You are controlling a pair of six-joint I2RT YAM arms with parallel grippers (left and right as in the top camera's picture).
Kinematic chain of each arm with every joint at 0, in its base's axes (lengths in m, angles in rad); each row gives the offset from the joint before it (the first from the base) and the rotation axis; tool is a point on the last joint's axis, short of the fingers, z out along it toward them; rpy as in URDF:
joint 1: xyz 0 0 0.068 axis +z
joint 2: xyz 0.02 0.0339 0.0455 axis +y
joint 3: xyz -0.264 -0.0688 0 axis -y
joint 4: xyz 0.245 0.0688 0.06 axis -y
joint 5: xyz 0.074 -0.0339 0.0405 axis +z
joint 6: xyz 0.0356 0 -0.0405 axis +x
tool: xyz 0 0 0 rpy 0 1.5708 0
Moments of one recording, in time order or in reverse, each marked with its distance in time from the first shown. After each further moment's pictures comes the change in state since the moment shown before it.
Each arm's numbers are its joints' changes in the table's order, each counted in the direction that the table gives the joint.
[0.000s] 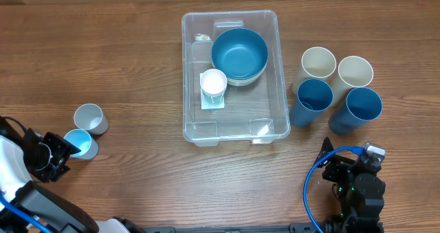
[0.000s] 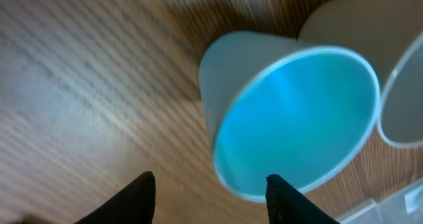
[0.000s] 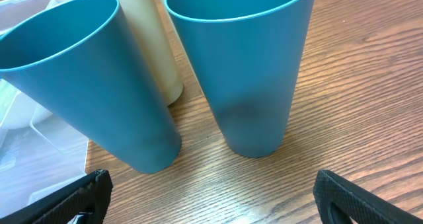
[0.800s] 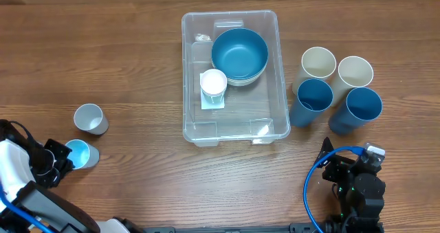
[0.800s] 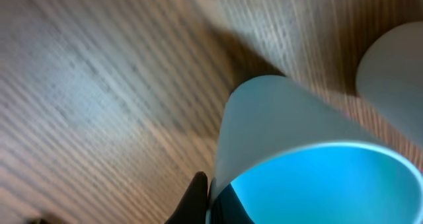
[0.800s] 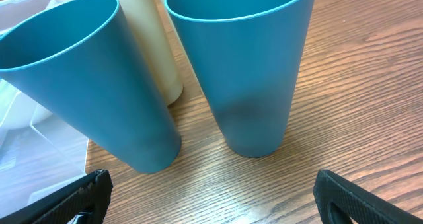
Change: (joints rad) left arm 0.000 -0.011 -0.062 0.048 0.114 -0.086; right arm 0.000 0.000 0.000 0.000 0.000 0.000
